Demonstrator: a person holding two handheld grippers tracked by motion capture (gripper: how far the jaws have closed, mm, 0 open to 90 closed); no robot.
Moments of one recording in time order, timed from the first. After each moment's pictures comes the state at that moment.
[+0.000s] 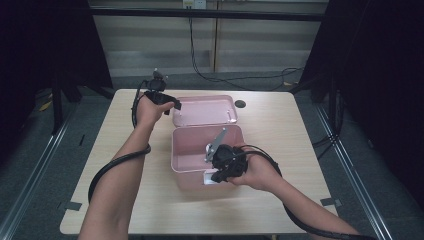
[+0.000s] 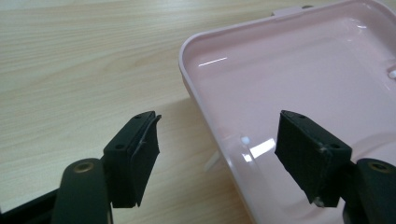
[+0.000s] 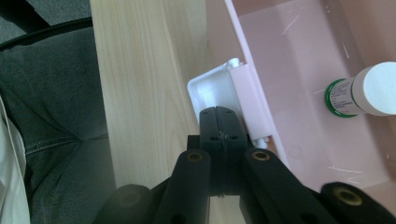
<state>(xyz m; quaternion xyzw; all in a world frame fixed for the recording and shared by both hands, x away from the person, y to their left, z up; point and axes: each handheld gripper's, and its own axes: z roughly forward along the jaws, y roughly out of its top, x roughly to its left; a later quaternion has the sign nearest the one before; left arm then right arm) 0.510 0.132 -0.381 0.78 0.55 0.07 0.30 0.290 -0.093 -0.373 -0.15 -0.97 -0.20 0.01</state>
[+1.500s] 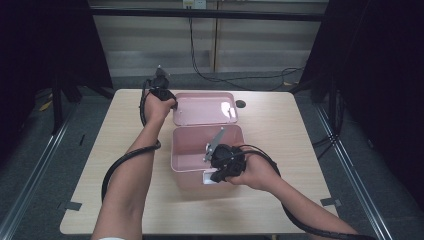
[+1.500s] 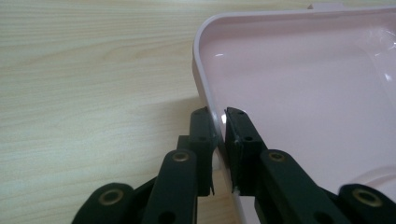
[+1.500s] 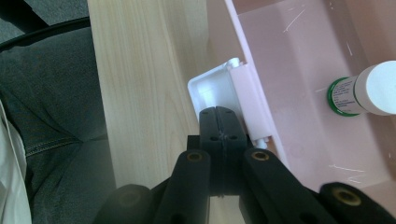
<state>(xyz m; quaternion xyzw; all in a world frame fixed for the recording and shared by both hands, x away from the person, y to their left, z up) 0.522 0.121 -0.381 0.74 0.60 0.05 0.28 0.292 -0.090 -0.374 -0.16 -0.97 -0.20 0.01</state>
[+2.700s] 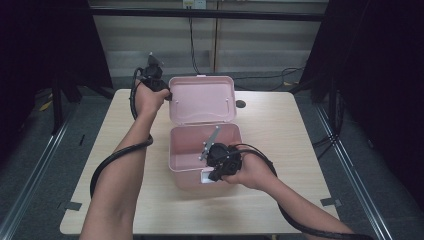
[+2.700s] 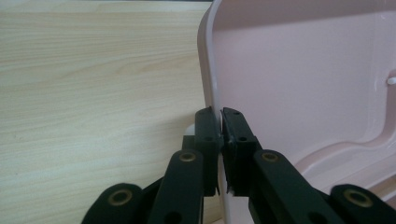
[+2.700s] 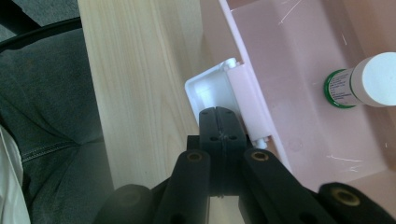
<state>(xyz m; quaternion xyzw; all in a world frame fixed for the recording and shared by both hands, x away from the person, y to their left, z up) 0.507 0.134 -0.329 0.75 0.59 0.06 0.29 0.294 -0.080 -0.372 -0.17 -0.97 -0.18 0.01</state>
